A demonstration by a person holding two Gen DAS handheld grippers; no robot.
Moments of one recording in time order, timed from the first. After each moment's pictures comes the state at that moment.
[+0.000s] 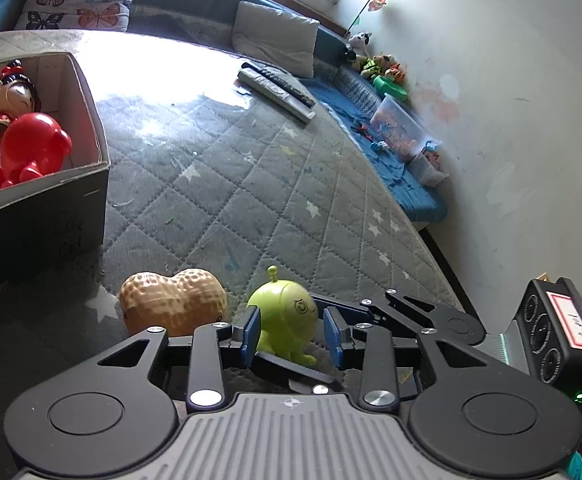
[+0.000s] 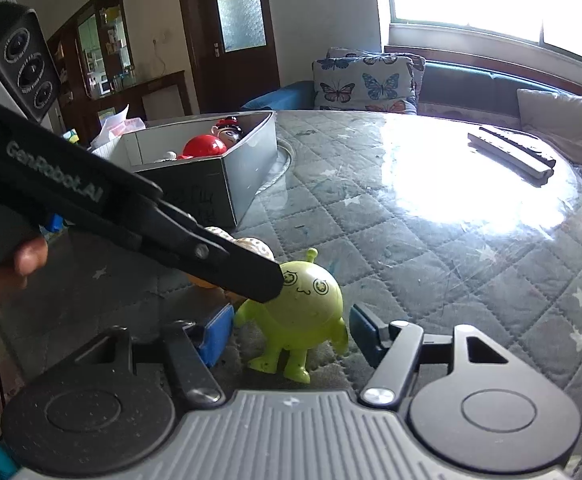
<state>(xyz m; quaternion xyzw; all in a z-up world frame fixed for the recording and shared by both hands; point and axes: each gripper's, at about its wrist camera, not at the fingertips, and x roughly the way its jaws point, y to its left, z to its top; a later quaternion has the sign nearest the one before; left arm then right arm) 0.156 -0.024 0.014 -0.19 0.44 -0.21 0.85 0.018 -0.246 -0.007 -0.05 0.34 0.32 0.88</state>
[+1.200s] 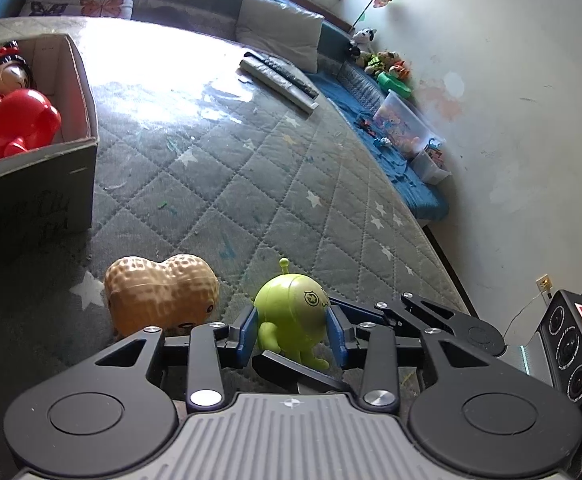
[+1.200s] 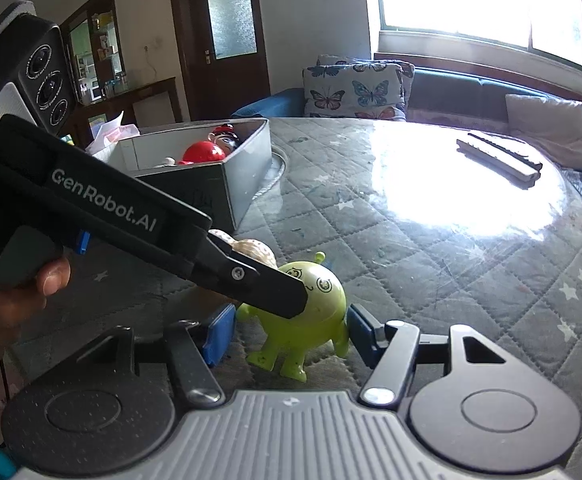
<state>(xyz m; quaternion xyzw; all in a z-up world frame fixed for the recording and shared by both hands) 0.150 -0.029 0.006 -0.20 0.43 -0.21 0.85 0.003 -0.245 0.000 -0.06 0.33 0.31 0.89</state>
